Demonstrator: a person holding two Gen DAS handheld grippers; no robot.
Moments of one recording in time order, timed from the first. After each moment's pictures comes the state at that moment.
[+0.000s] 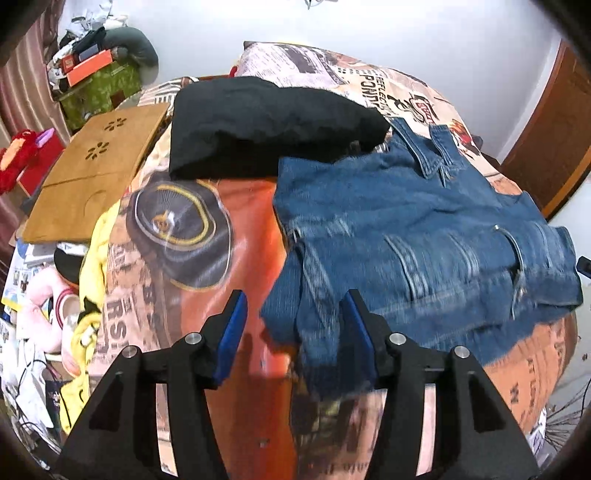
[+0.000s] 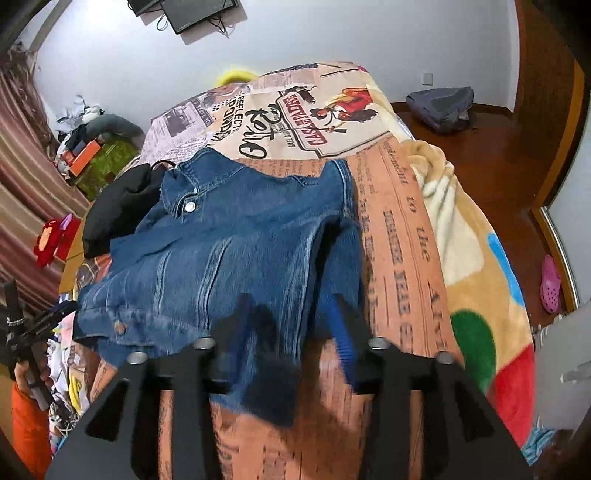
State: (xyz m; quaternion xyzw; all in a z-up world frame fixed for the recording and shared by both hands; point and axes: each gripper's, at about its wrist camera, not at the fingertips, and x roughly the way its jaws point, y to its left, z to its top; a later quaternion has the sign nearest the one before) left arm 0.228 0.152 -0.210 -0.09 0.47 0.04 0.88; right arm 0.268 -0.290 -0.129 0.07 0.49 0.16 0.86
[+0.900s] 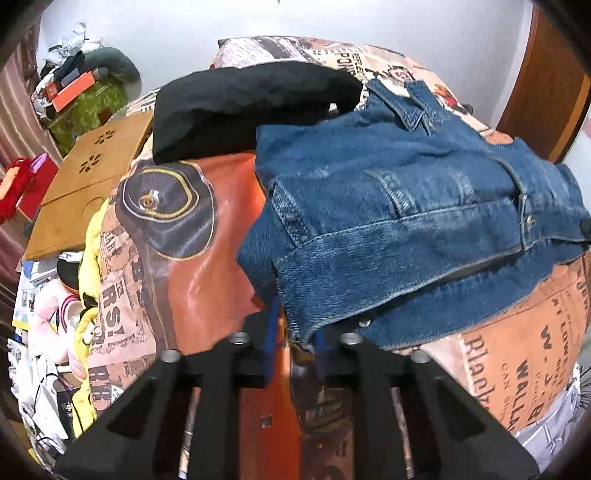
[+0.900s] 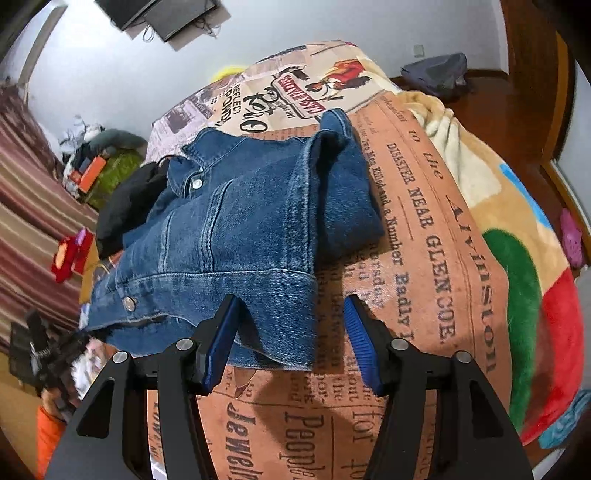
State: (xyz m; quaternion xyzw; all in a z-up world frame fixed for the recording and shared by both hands) left arm 0.213 0.125 -0.234 -0.02 0.47 0.03 0.88; right arm 0.244 -0.283 -0.160 0.12 0.50 0.18 0.84
